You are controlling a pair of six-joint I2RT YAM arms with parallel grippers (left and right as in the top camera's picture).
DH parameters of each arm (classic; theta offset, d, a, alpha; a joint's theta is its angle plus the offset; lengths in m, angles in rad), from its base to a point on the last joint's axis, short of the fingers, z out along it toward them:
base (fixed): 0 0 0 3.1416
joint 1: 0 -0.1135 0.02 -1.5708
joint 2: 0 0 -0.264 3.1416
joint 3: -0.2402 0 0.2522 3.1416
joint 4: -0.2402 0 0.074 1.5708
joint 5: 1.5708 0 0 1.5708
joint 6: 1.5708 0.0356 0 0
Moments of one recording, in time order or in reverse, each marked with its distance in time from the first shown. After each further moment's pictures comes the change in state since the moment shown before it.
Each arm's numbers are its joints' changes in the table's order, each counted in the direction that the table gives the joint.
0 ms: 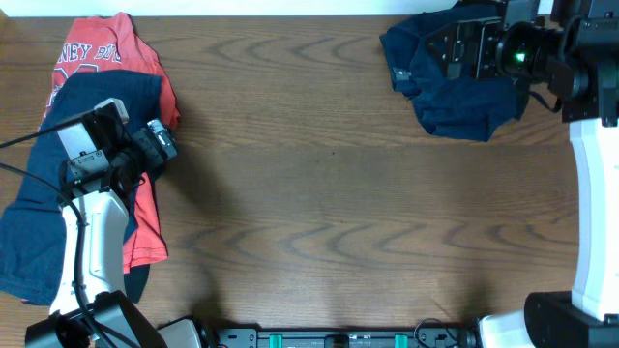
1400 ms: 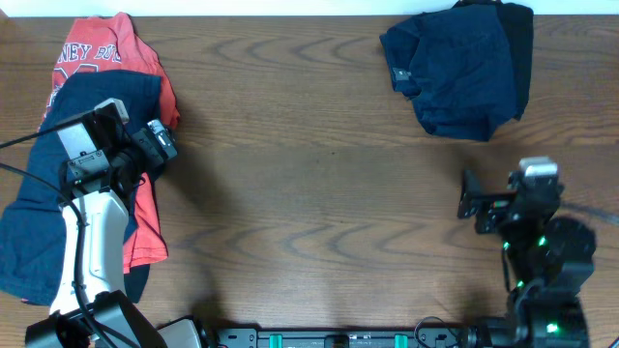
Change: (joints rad) left arm 0.000 0.000 0.002 0.001 -0.001 0.000; right arm 0.108 1.165 1.563 0.839 0.312 -0.045
